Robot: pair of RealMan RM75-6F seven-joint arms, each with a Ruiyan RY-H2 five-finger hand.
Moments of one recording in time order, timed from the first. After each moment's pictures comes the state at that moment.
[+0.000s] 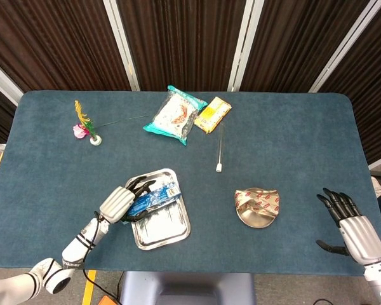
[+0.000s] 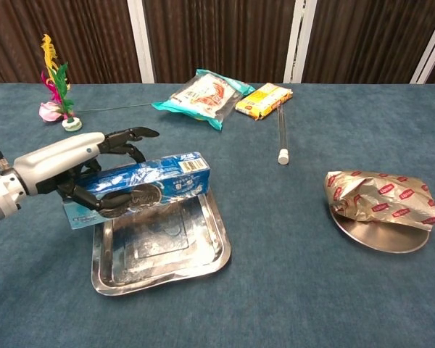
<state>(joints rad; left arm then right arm) -0.63 -1.65 0.00 -1.13 1.64 1.19 -0.35 0.10 -1.09 -0.07 -1.49 -1.70 1.51 0.24</state>
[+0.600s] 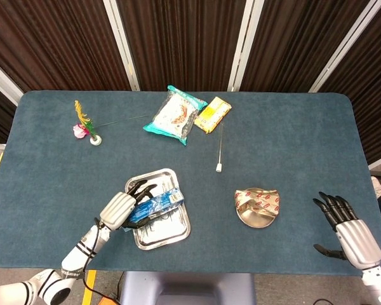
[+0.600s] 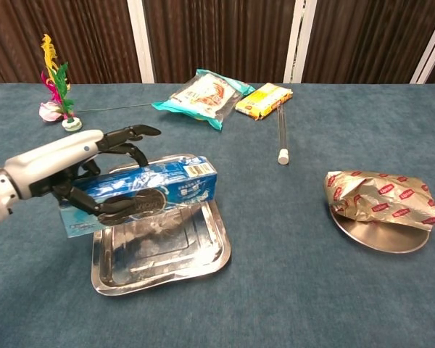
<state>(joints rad) -0.60 -1.60 -0.02 -1.35 1.58 1.16 -0.22 0.08 -1.09 -0.09 -1.51 -1.73 1.53 0.22</state>
